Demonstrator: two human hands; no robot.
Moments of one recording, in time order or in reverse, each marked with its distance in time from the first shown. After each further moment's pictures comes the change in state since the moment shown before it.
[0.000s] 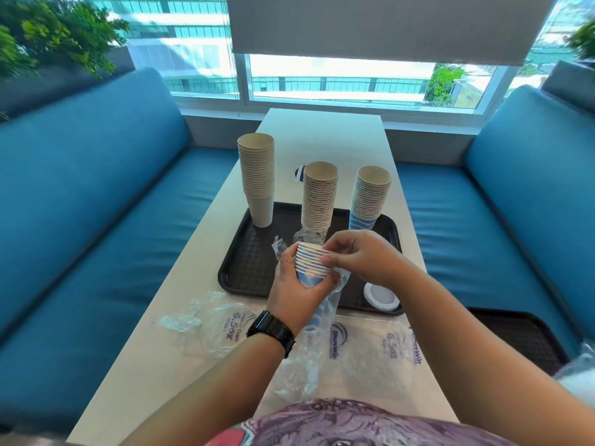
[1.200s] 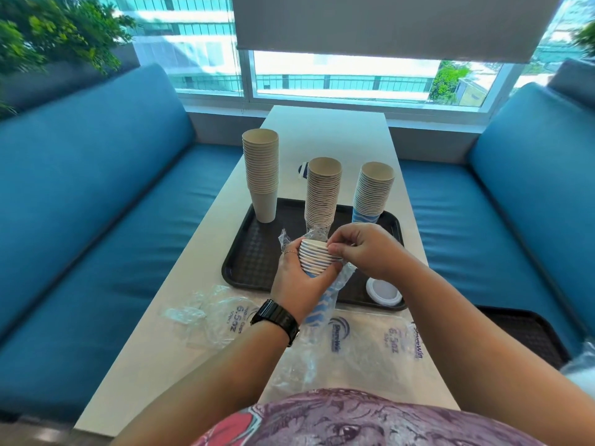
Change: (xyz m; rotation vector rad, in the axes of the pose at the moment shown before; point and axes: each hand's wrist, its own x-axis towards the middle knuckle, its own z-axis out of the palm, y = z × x) left_hand 0.000 0.010 -0.003 0.060 0.030 0.014; right_hand -0.005 -0.010 0.001 -0.110 0.071 -0.026
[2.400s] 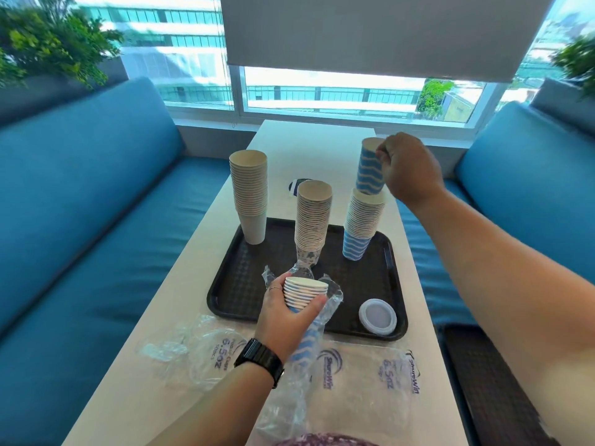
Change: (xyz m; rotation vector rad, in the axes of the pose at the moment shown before) left_hand 0.008 -0.026 0.007 -0.068 -0.025 -0.089; right_hand 0.108 0.023 -0.125 -0.576 0.627 -0.038
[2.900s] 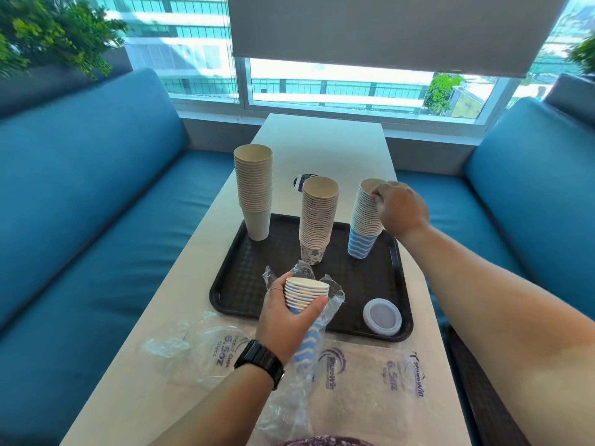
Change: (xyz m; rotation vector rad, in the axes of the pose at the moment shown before) left_hand -0.001 -0.003 -0.001 -0.016 0.026 -0.018; right_hand -0.039 0.018 0.061 -0.071 -0.215 0.083
